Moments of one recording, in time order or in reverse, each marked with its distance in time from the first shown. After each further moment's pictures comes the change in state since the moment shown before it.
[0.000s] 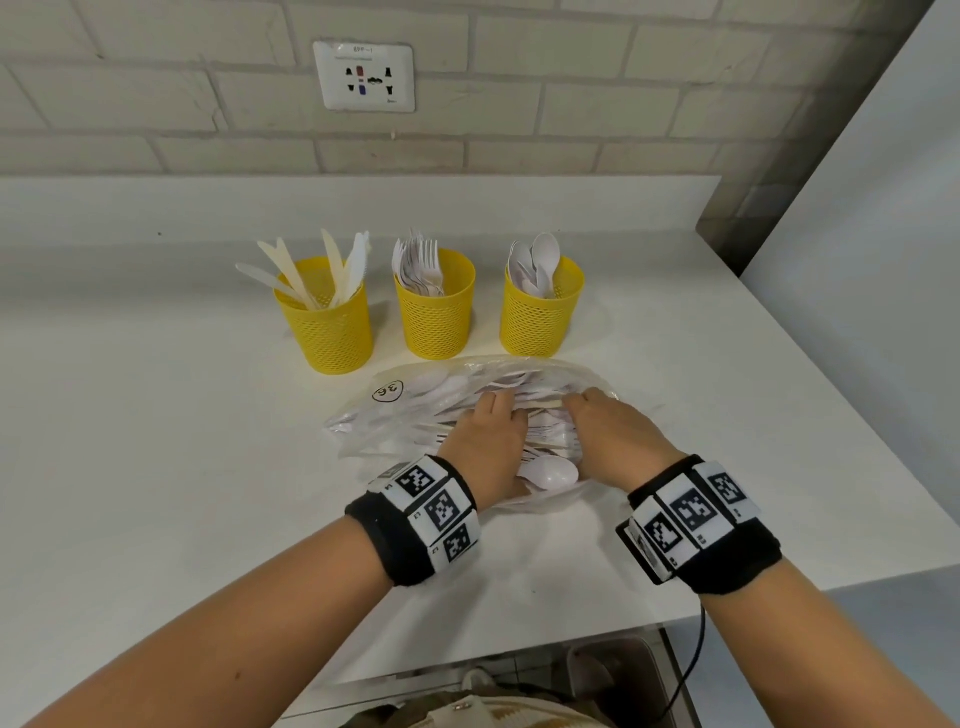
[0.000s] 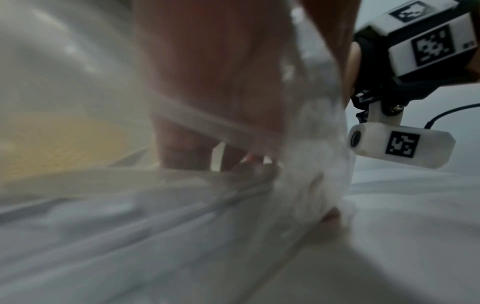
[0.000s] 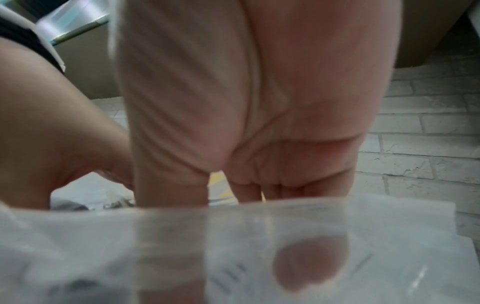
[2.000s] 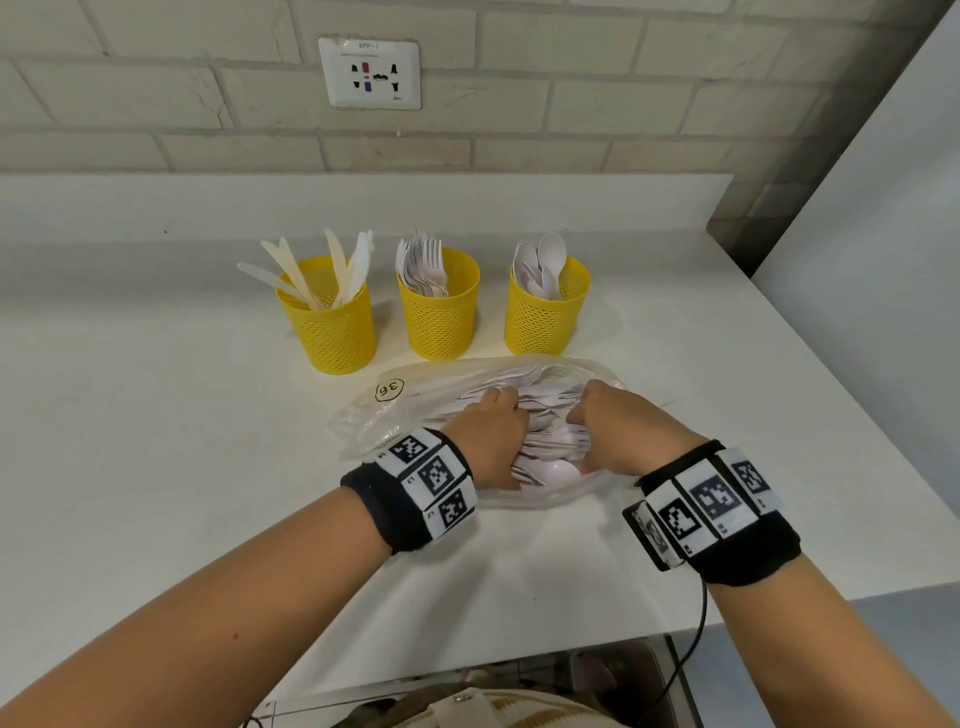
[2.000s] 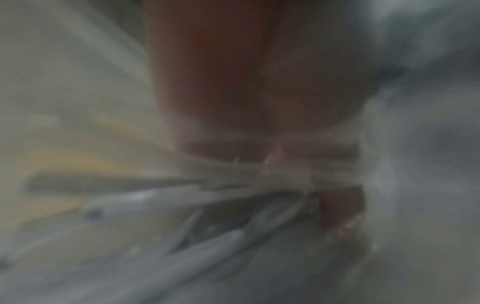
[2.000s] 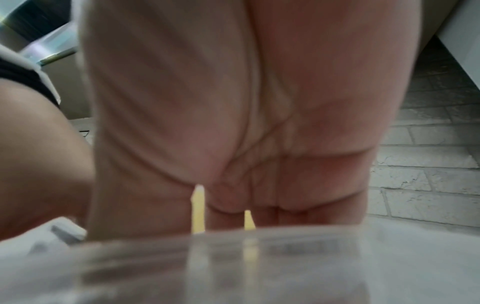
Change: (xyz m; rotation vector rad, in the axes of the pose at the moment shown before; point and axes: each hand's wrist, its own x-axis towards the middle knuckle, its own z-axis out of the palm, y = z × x) left_hand 0.014 -0.014 -0.014 -0.118 -0.180 0.089; right_hand 0.009 0.004 -0.019 -0.063 -0.112 -0.042
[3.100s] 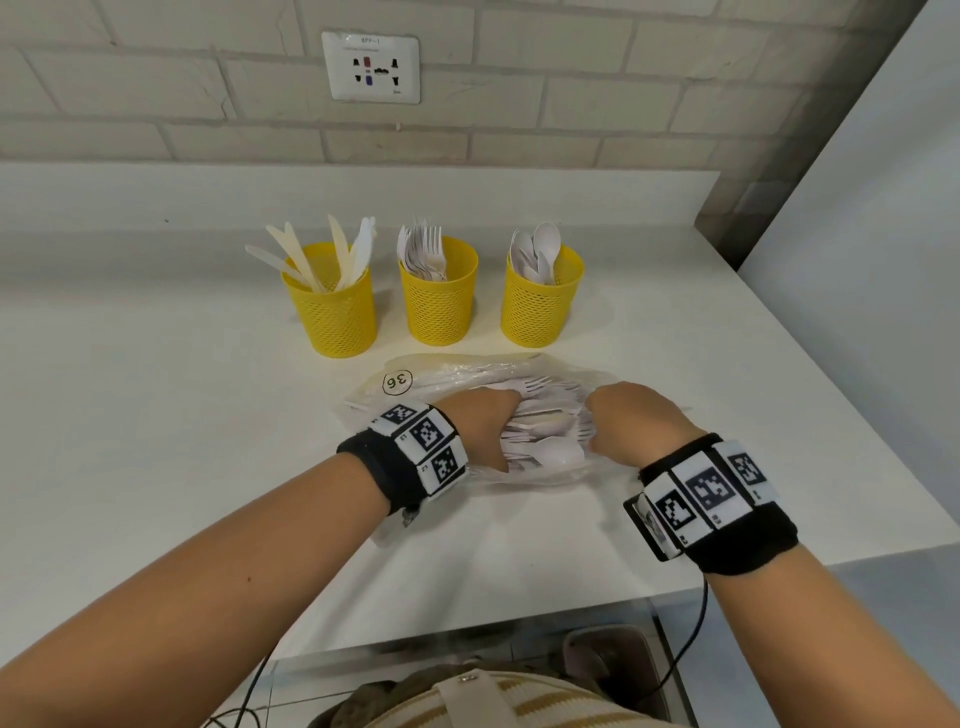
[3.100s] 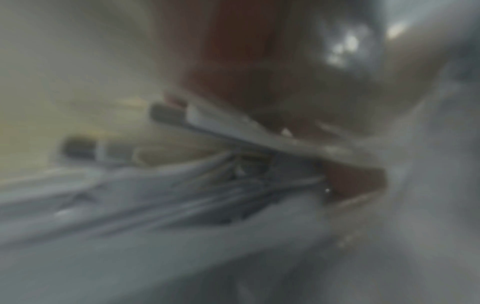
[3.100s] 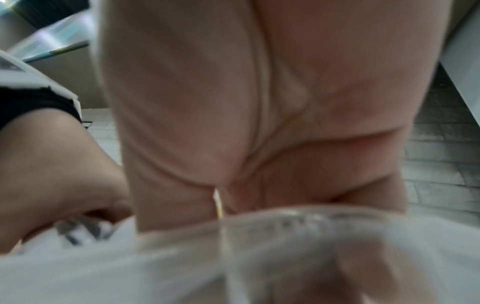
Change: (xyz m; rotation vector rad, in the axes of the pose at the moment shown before) left_hand -0.009 -0.006 0.000 -0.200 -0.058 -0.037; right_hand -0.021 0.001 0.009 -0.067 0.015 0.110
